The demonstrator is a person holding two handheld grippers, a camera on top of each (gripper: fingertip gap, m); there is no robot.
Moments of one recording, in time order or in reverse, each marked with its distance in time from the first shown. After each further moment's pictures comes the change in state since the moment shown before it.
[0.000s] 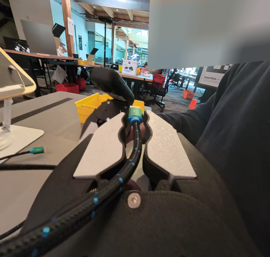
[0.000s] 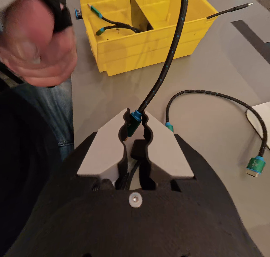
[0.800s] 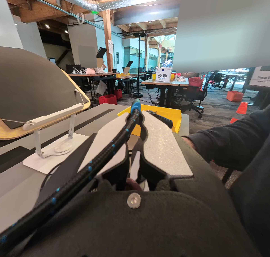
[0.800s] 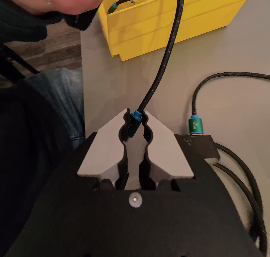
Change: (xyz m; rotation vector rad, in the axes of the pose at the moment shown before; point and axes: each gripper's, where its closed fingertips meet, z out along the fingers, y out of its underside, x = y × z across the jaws) left arm -0.057 -0.036 -0.015 0.051 -0.234 0.162; right arm -0.021 0.029 0.023 -0.070 -0.085 0.067
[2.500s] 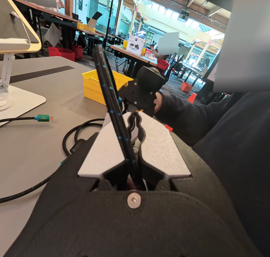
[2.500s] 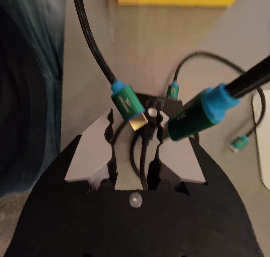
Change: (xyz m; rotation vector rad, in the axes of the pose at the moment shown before) left arm 0.014 0.058 -0.003 -0.221 0.211 -0.334; right arm 0.029 0.050 -0.055 -0.273 0.063 -0.307
